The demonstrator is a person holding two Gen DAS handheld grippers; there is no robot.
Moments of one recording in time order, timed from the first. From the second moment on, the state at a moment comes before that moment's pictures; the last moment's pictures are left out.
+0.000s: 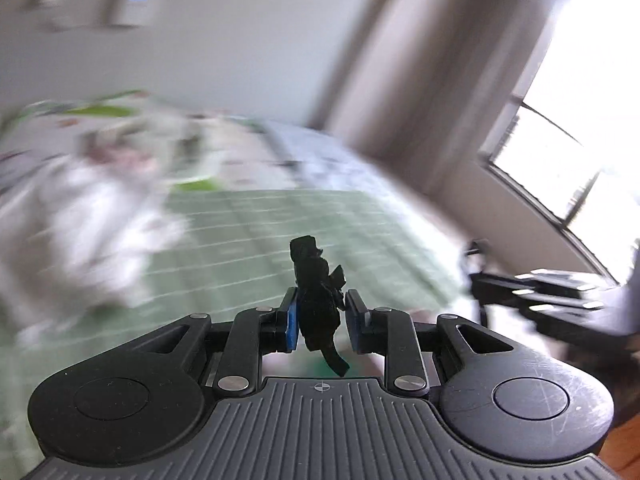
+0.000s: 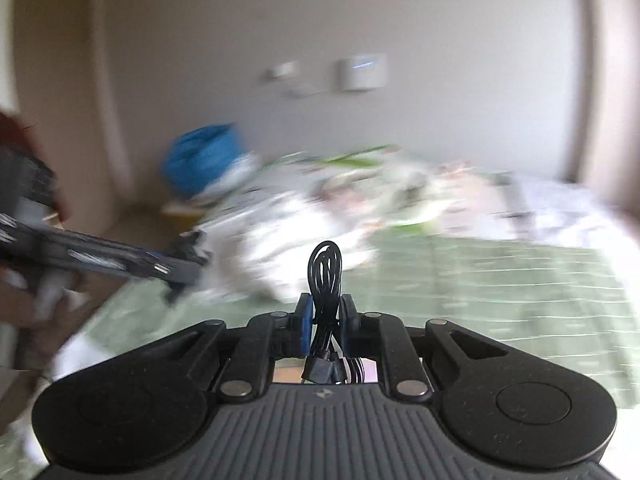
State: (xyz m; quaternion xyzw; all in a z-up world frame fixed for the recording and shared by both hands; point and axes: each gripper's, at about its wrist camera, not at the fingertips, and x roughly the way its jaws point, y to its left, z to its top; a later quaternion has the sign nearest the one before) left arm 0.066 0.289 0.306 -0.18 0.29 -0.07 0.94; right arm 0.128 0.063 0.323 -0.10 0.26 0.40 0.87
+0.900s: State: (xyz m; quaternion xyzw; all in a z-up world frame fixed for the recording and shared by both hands) left arm 0.067 0.291 0.167 -0.11 0.51 0.04 0.85; right arm 0.186 -0.048 0.207 -0.09 0.37 0.29 0.88
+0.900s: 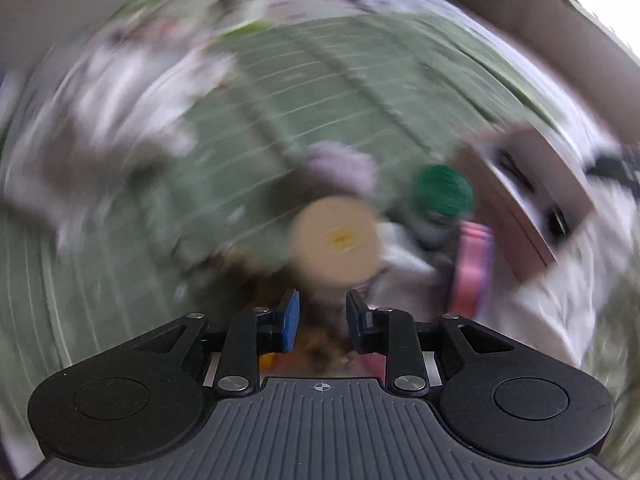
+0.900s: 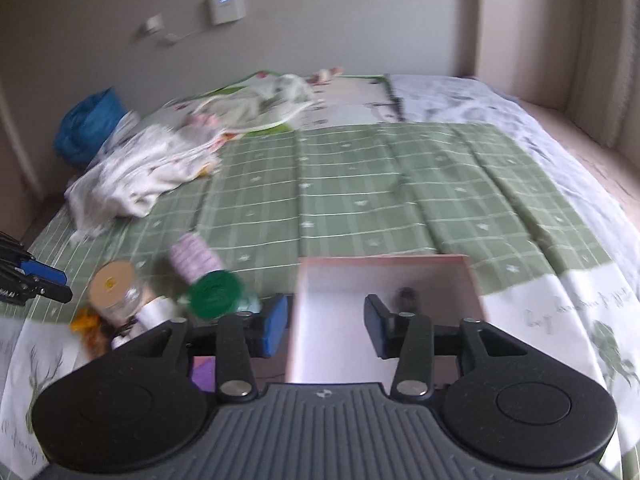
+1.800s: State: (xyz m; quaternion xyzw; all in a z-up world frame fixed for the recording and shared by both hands) left arm -0.011 0.353 0.084 -0.26 0.49 0.04 0.83; right arm 0.024 0.140 0.084 -0.27 0.36 0.49 0.74
